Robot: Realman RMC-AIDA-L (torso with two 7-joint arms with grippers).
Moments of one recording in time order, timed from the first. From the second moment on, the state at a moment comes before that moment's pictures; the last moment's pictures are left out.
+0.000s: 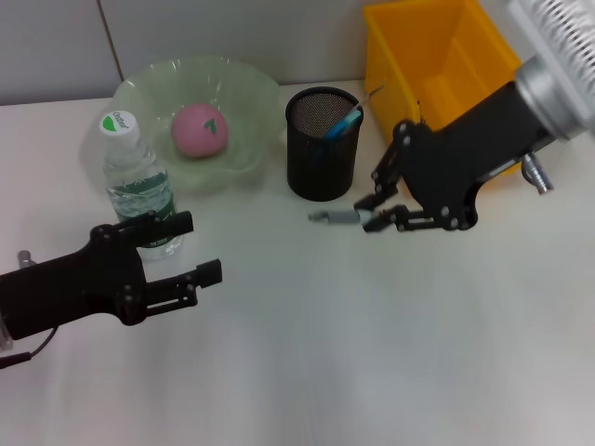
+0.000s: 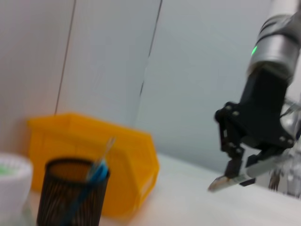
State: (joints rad) left arm -0.45 -2.07 0.75 0.54 1.80 1.65 -1.17; right arm 0.83 2.07 -0.89 -1.18 -2.38 -1.90 1.25
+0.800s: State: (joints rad) left arm -0.41 -2.07 0.75 0.43 1.56 1.86 -0.87; right arm 0.61 2.06 -0.73 -0.74 -1.49 -1.85 1.31
